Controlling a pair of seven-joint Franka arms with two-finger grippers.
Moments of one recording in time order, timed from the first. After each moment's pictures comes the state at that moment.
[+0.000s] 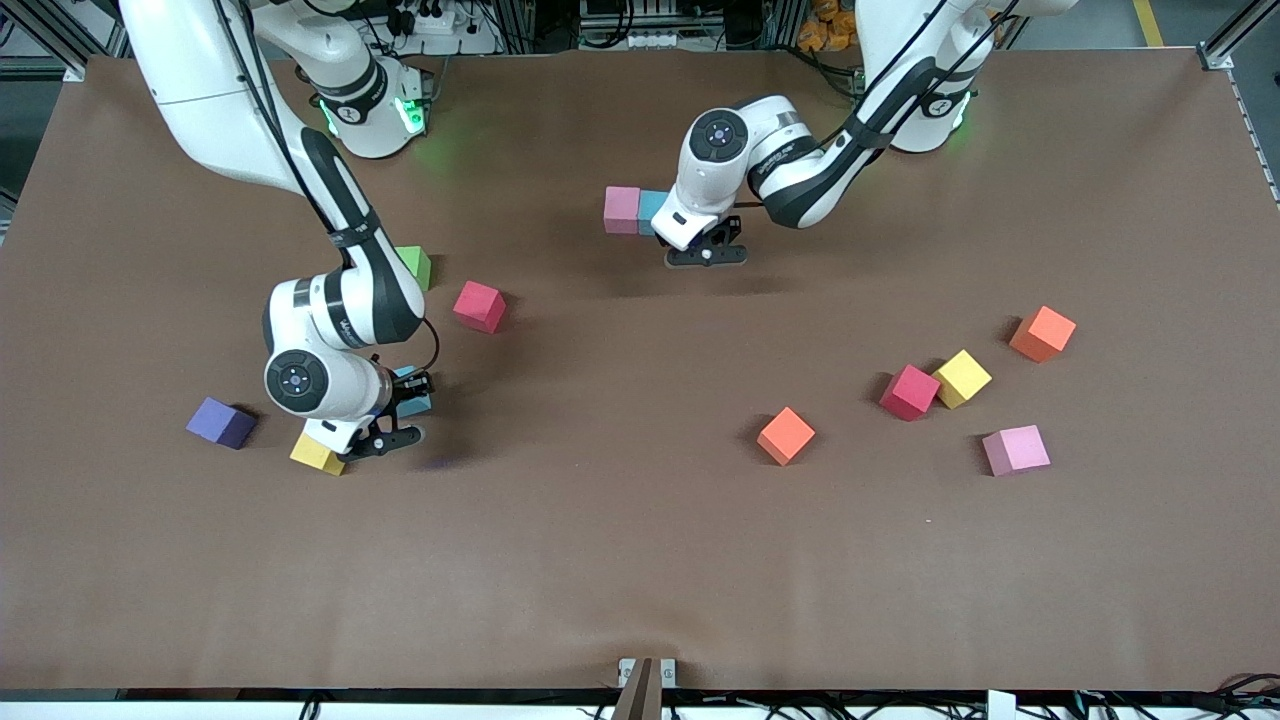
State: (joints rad) left arm -0.27 0.43 -0.67 -2.24 0.24 2.53 -1.15; right arm 0.28 0.58 -0.07 -1.85 0.06 2.19 -0.09
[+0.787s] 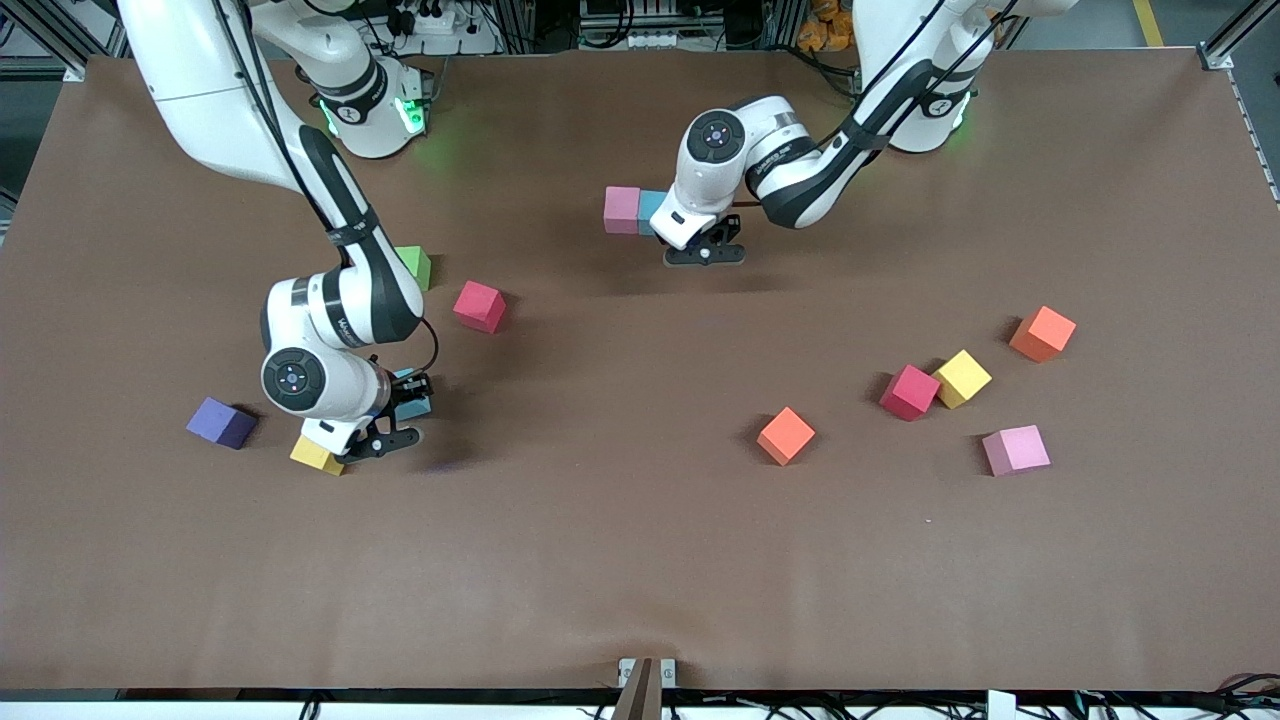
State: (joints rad) left arm -0.28 0.44 -0.67 -2.24 0.25 2.51 -1.15; right arm 0.28 0.56 -0.07 -1.84 0.06 2.20 -0.09
